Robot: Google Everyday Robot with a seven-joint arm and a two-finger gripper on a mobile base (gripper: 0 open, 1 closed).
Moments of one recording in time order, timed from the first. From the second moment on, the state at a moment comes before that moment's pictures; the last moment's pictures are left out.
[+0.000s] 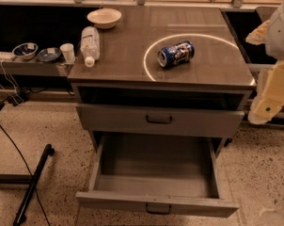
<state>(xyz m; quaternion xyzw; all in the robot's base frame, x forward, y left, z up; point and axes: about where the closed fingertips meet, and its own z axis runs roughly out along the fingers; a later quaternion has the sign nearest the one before) 0.438 -0.217 0.977 -0.60 0.78 -0.04 0.16</state>
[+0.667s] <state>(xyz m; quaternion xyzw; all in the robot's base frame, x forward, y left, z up) 0.437 -0.219 0.953 -0.61 0.78 -0.04 0.17</state>
